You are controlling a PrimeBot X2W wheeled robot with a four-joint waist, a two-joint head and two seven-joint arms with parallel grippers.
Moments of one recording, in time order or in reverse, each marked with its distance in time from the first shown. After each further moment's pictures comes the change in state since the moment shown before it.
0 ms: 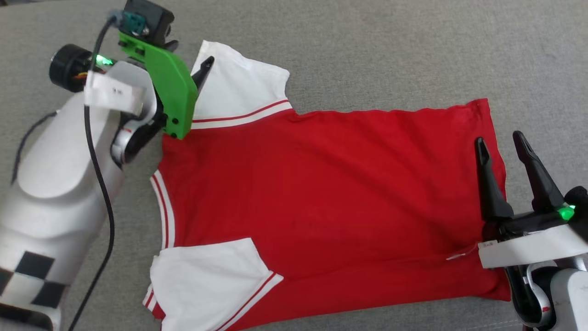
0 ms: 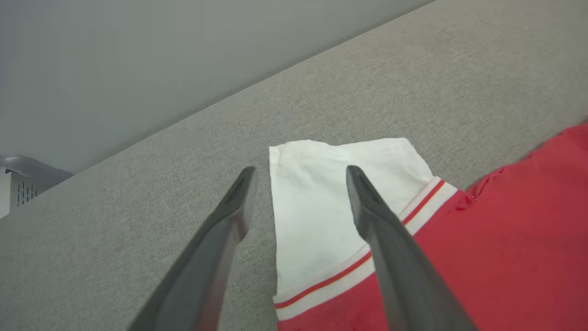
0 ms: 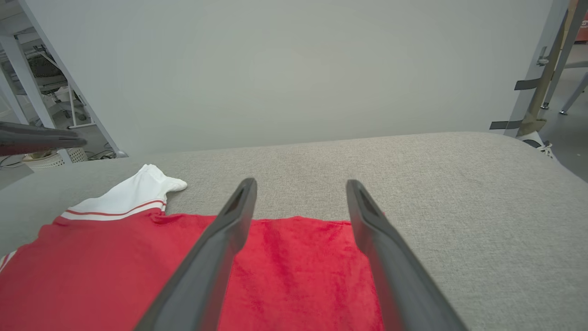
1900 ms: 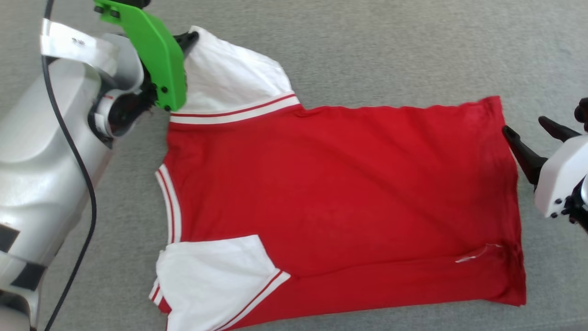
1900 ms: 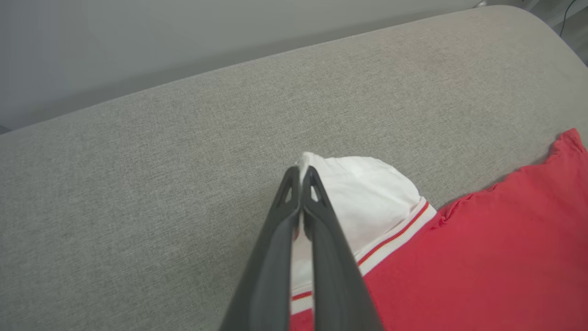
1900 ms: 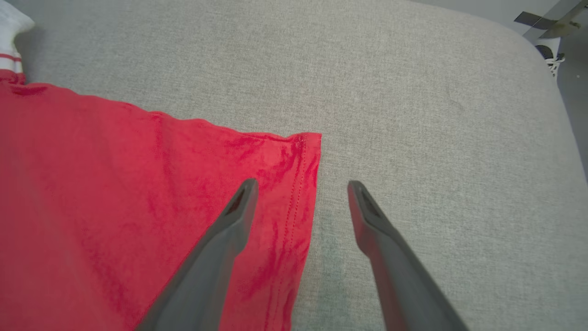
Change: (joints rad) left arm -0.168 0.077 -0.212 0.069 -0.421 0.073 0.006; right arm -0.268 -0.290 0.038 0.117 0.119 0.000 0.701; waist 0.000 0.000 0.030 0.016
